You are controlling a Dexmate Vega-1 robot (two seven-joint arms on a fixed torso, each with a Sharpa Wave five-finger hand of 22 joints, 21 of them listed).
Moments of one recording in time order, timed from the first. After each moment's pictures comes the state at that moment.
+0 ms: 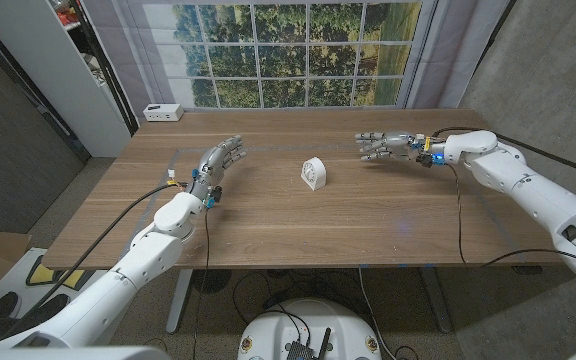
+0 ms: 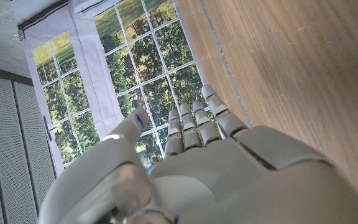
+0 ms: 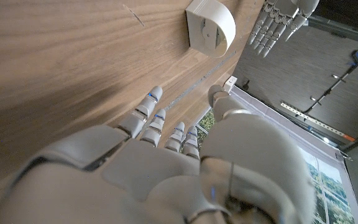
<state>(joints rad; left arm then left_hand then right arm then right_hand) 1.01 0.61 0.34 -1.56 -0.58 -0.24 0.11 0.36 0.14 0.68 0.00 0.17 0.29 0.04 0.20 0.19 0.27 0.01 0.25 0.29 0.26 -0.02 0.19 0.17 0.32 0.01 0.38 0.17 -0.37 -0.70 -0.62 -0.98 0.45 0.14 0.85 0.82 0.16 0.46 -0.16 0.20 0.03 -0.17 0.18 0.21 0.04 -0.15 0.18 0.27 0.11 -0.04 0.19 0.19 0.29 -0.04 0.38 0.17</state>
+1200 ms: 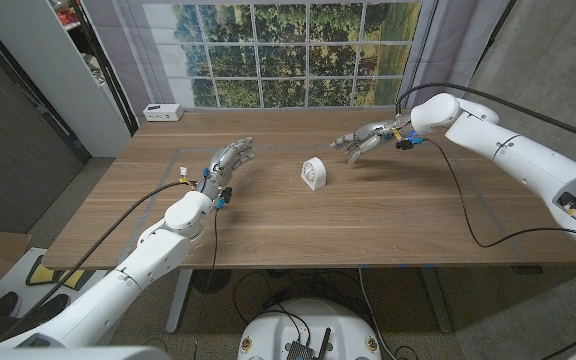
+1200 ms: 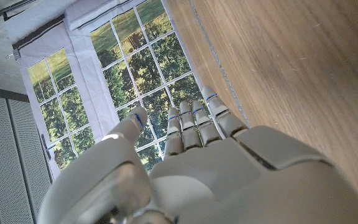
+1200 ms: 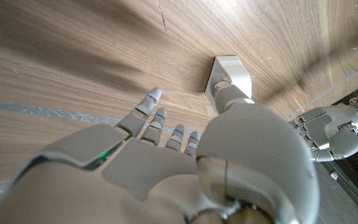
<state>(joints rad) 1.01 0.62 0.37 -1.64 -0.52 -0.16 0.18 0.37 0.14 0.68 -0.02 0.17 0.31 0.03 0.21 0.19 0.28 0.00 0.26 0.30 0.26 -0.02 0.19 0.17 0.31 0.02 0.36 0.17 -0.23 -0.74 -0.83 -1.31 -0.09 0.09 0.81 0.93 0.10 0.45 -0.18 0.21 -0.04 -0.22 0.19 0.20 -0.02 -0.14 0.19 0.26 0.10 -0.04 0.21 0.20 0.27 0.01 0.33 0.17</state>
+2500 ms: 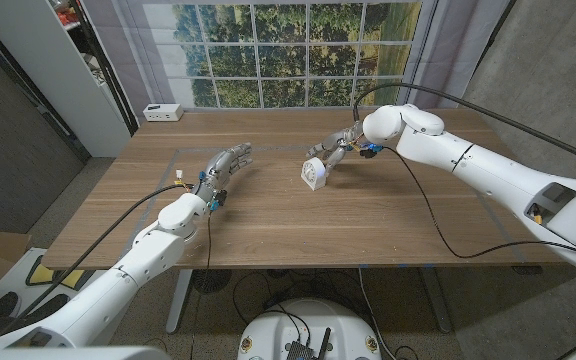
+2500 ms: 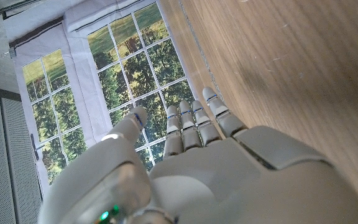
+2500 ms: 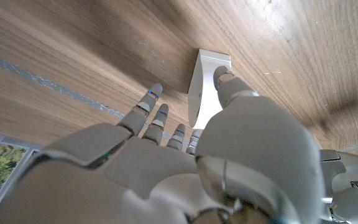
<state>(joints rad) 0.98 0.62 0.37 -1.52 -0.58 -0.20 0.06 0.37 0.14 0.68 -0.03 0.17 0.33 0.02 0.21 0.20 0.28 0.00 0.26 0.30 0.27 -0.03 0.19 0.17 0.30 0.03 0.35 0.17 -0.25 -0.66 -0.95 -1.60 -0.40 -0.23 0.77 0.98 0.07 0.43 -0.18 0.20 -0.04 -0.21 0.21 0.20 -0.04 -0.12 0.20 0.26 0.14 -0.04 0.24 0.21 0.30 0.03 0.31 0.17</state>
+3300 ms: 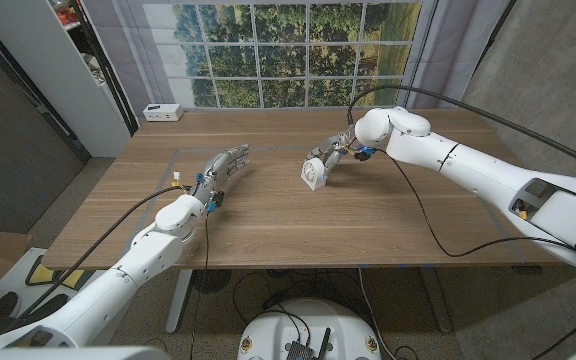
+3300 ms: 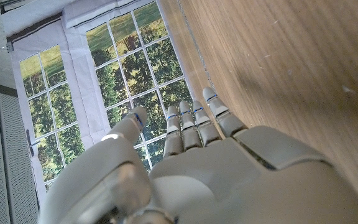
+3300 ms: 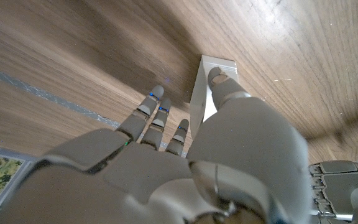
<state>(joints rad) 0.97 0.62 0.37 -1.49 -0.61 -0.21 0.03 0.37 0.14 0.68 -0.04 0.17 0.34 0.03 0.21 0.20 0.28 0.00 0.26 0.30 0.27 -0.03 0.19 0.17 0.30 0.03 0.34 0.18 -0.21 -0.61 -1.01 -1.52 -0.42 -0.25 0.78 1.08 0.11 0.39 -0.16 0.20 0.16 -0.22 0.27 0.22 0.14 -0.17 0.28 0.28 0.28 -0.04 0.34 0.26 0.37 -0.02 0.31 0.18</state>
